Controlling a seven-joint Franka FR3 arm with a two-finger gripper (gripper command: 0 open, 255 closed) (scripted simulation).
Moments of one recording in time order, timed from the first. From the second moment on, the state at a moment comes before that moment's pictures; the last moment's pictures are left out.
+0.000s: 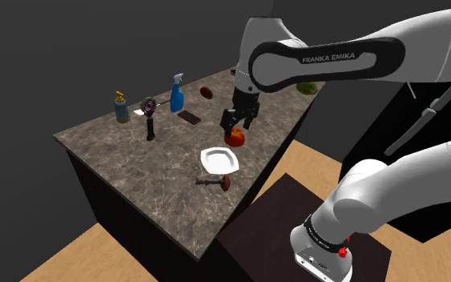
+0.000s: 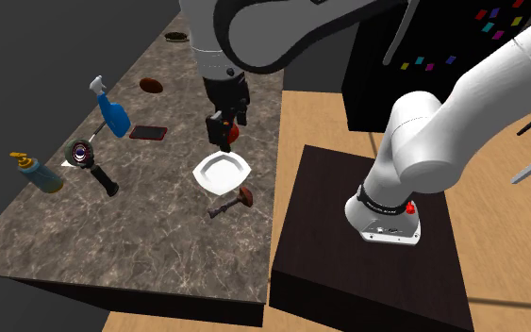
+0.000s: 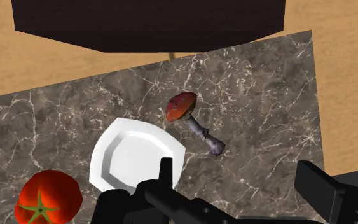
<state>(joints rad) 0.02 -0.46 0.16 -2.44 0.08 1.96 0.17</state>
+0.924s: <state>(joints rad) 0.03 0.08 0.22 -2.29 -0.02 2.30 0.28</state>
